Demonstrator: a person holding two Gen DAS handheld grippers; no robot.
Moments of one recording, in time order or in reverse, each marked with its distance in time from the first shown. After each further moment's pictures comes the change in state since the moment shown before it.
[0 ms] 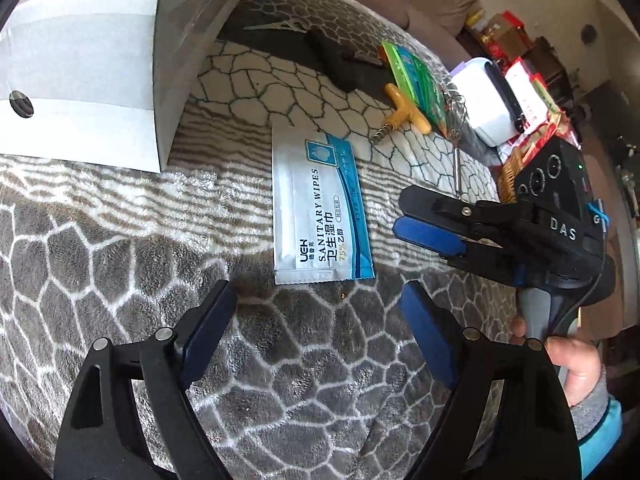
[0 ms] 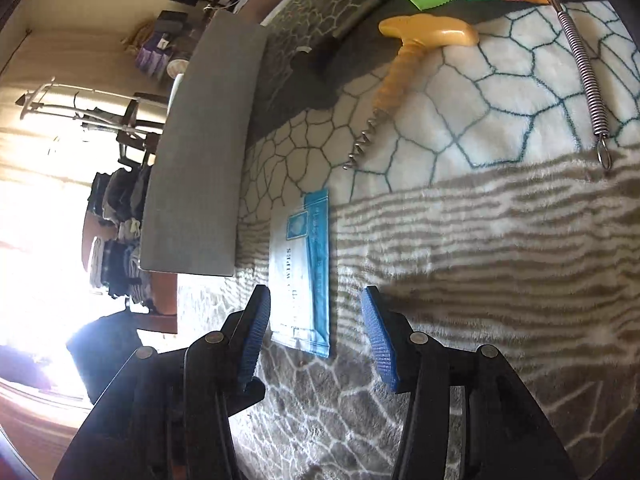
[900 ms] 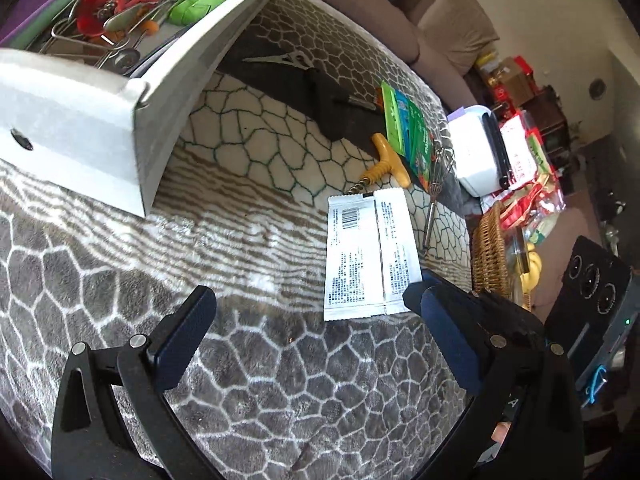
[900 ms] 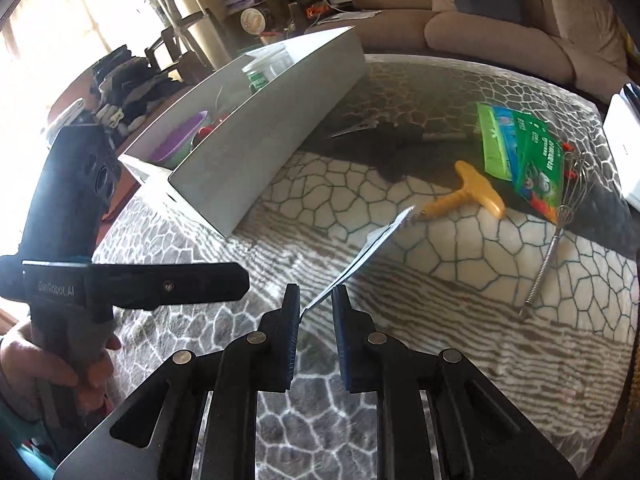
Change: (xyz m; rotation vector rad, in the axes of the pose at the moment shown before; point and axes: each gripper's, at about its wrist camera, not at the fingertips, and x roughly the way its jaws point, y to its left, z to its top) left arm -0.025 0.004 0.028 -0.188 -0.038 -0.083; right arm -0.033 0.077 -0.036 -0.607 -0.096 -0.274
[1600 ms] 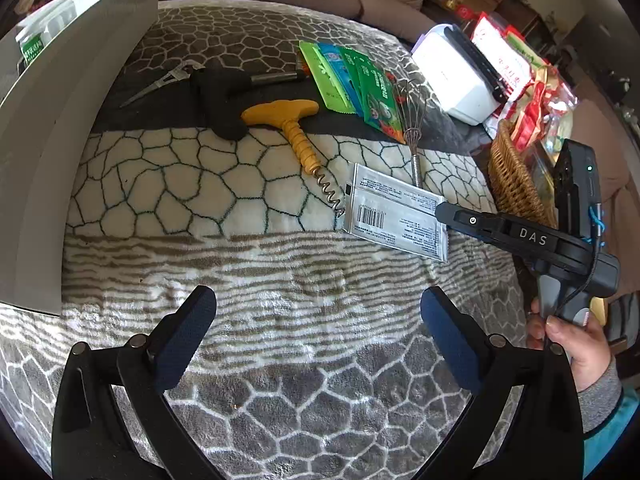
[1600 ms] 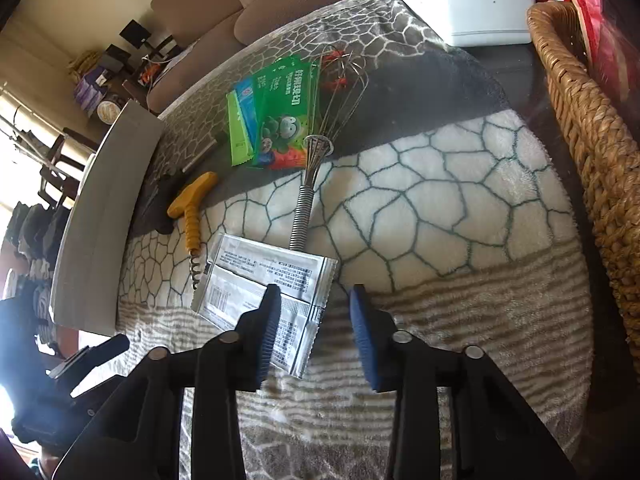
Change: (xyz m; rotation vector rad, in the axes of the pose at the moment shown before) left arm 0.067 -0.088 0.000 0.364 0.040 0.133; right arm -0.032 -0.183 -0.032 0.569 -0.048 -0.144
